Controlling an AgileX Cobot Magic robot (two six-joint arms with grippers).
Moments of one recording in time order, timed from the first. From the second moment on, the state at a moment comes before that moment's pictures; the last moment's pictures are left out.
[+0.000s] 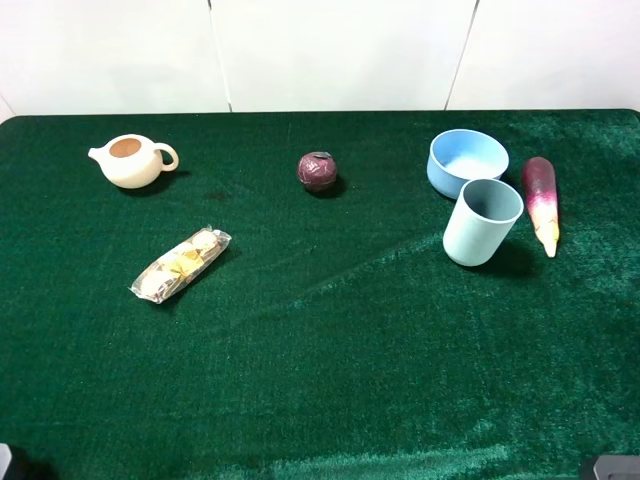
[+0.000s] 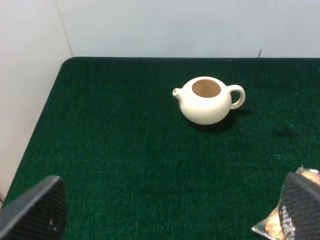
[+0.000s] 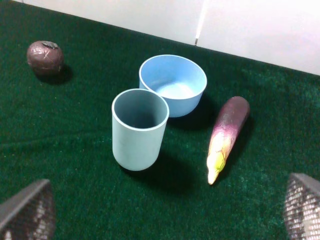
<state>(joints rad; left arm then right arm) -0.01 0.01 -0.48 0.10 0.84 -0.07 0.07 -0.01 -0.51 0.16 1.03 -0.26</state>
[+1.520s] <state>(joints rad) -0.01 0.26 -0.60 0.10 0.84 -0.04 0.07 -0.01 -0.51 0.16 1.03 -0.26</state>
